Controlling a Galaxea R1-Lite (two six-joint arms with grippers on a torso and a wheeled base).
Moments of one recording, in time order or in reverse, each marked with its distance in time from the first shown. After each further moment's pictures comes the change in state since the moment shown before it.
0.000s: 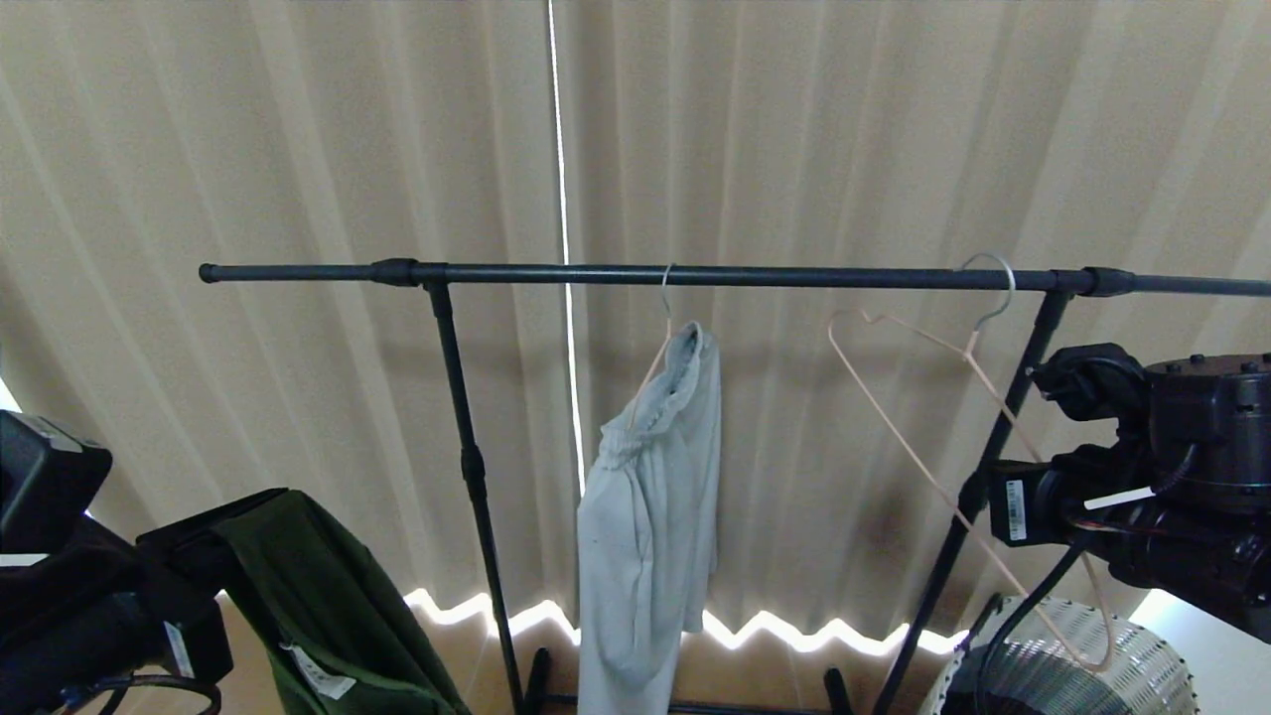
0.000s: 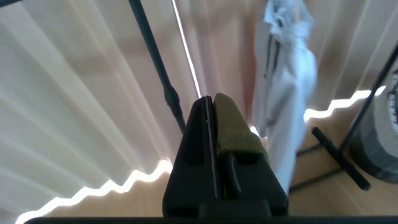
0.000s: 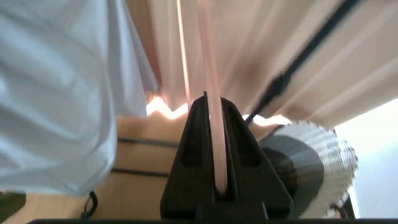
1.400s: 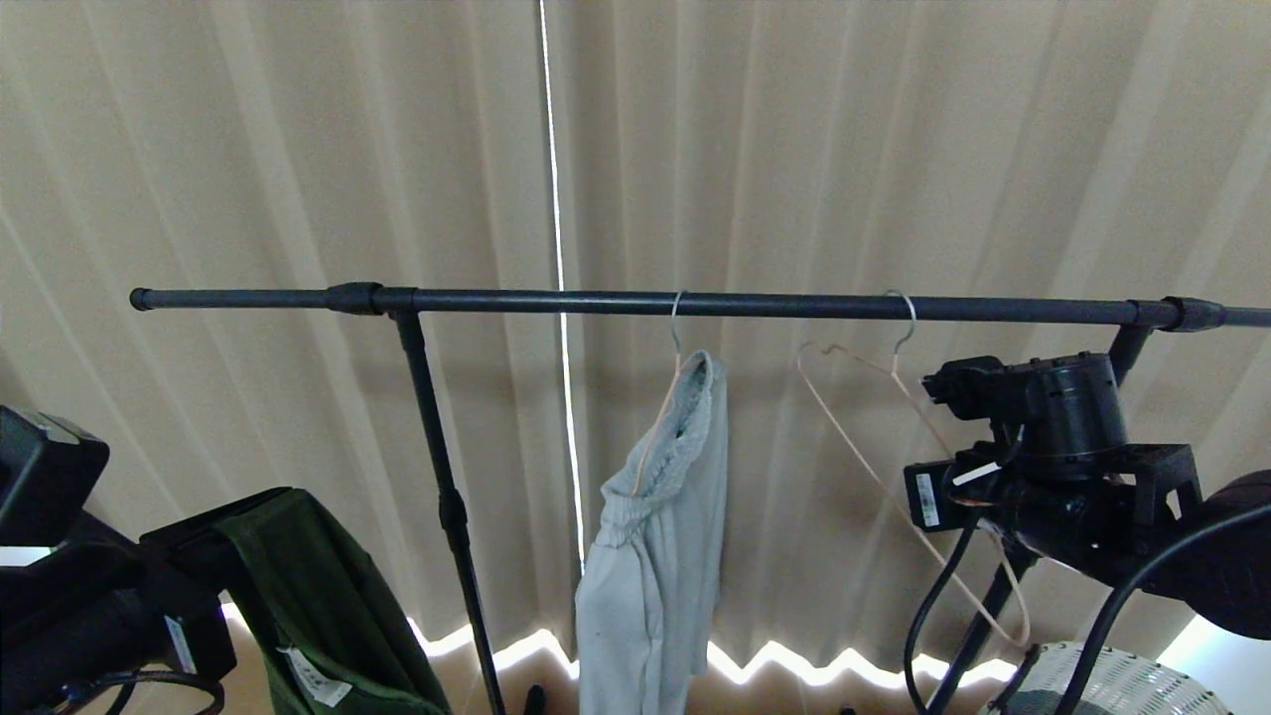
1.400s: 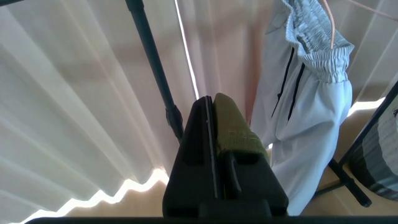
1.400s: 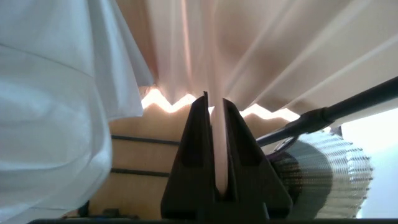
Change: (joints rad) left arm -0.004 0.006 -0.004 0.000 -0.003 -0.044; right arm 0.011 0.236 -0.128 0.004 -0.011 0.004
